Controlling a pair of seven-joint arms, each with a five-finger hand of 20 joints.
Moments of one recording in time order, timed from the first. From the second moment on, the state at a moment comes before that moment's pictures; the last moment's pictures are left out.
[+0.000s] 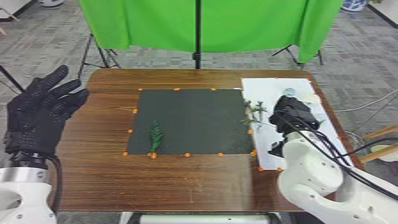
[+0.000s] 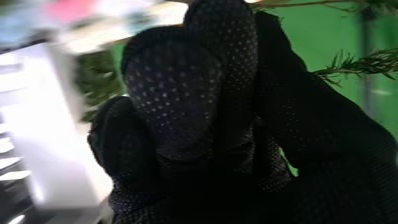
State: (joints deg) left arm 134.2 -47.5 -105.4 -138.4 30.7 24.7 18.7; right arm -67.7 -35.6 34.4 -119.2 -123.1 13.0 63.9
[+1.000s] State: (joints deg) left arm 124.0 -45.4 -100.3 -136.2 31.6 21.6 15.3; right arm -45.8 -68.0 14.7 -97.6 -110.6 5.1 61.0
